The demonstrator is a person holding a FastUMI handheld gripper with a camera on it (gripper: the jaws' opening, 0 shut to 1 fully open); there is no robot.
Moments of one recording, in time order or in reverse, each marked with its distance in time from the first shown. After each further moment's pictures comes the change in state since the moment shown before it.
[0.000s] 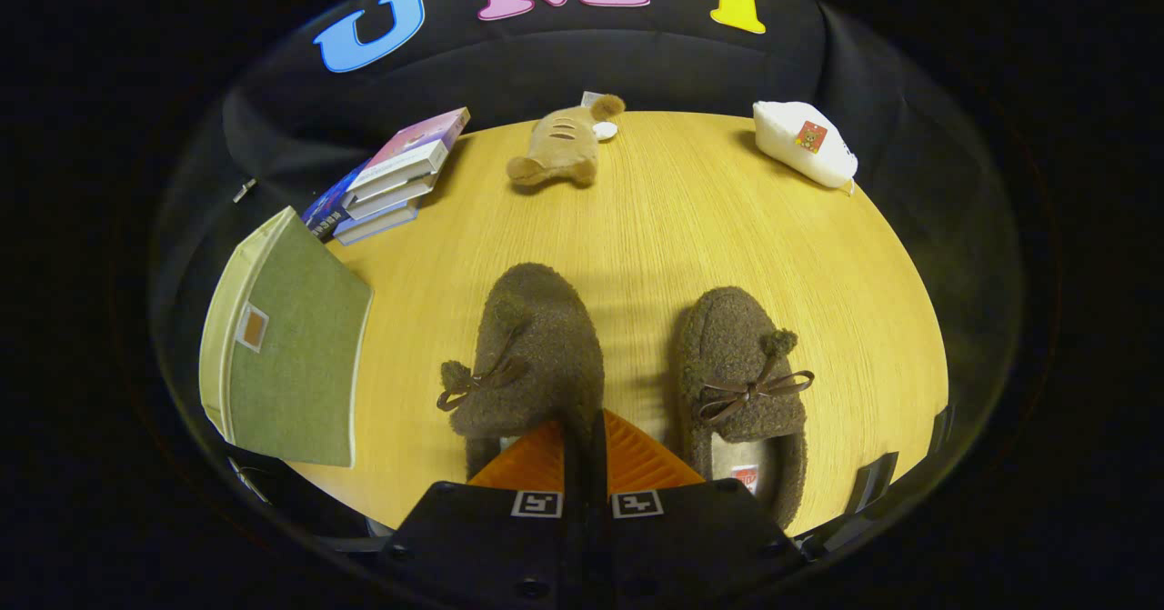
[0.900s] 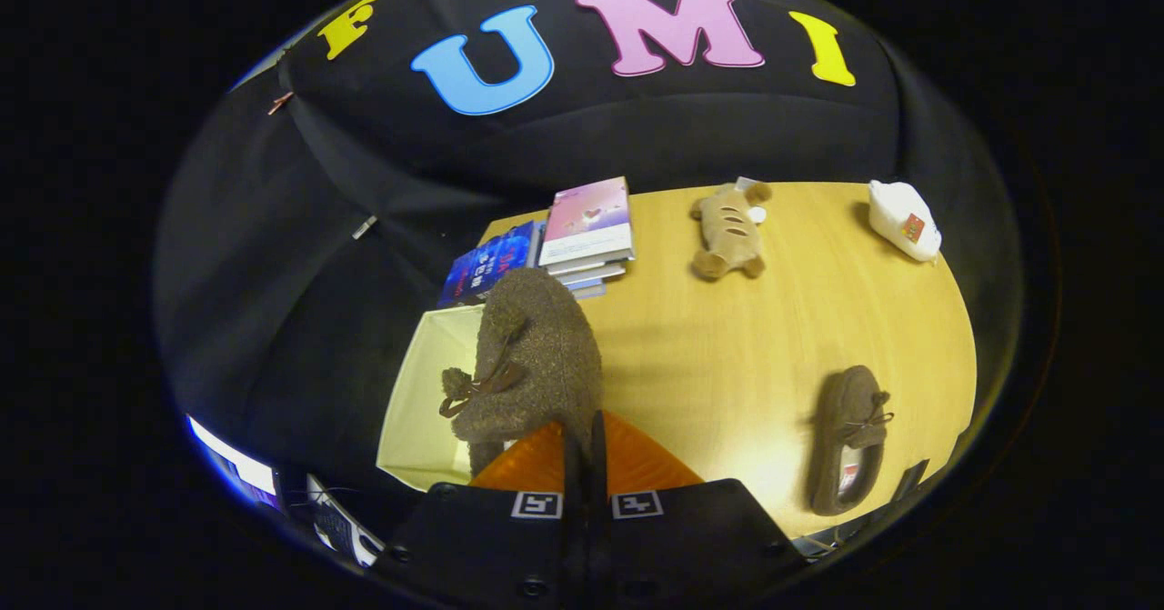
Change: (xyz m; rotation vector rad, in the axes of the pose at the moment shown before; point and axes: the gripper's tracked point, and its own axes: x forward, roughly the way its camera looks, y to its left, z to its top) arm -0.117 0.205 0.089 -0.004 -0.073 0.313
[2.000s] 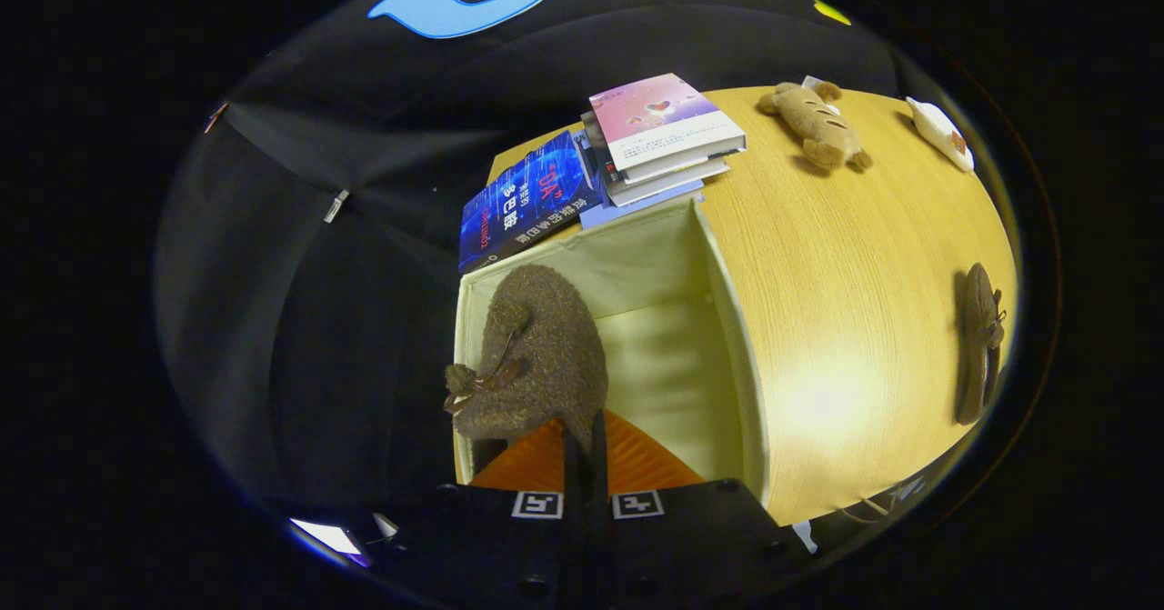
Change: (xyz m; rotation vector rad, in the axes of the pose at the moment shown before) arm 0.150 0.130 -0.061 0.208 0.211 -0.052
